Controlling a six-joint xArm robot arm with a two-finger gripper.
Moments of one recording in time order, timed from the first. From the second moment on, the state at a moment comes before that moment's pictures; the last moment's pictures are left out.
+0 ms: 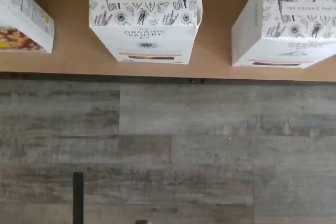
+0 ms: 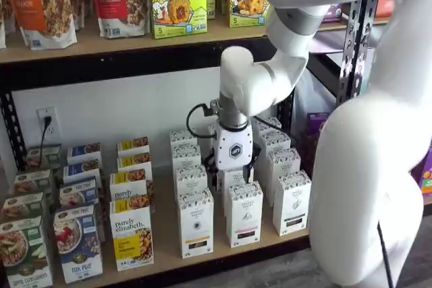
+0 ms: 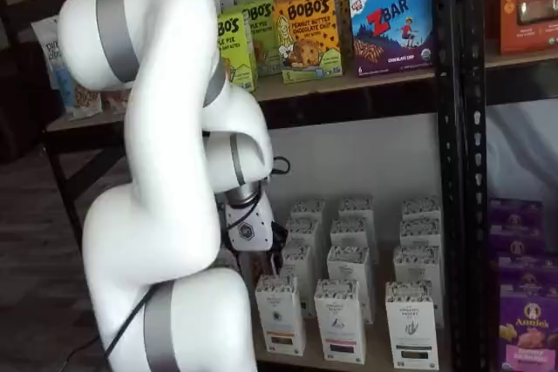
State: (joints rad) arm 0.27 0.07 -0.61 -0.07 0.47 0.34
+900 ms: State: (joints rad) arm 0.26 0.40 -0.81 -0.13 0.28 0.38
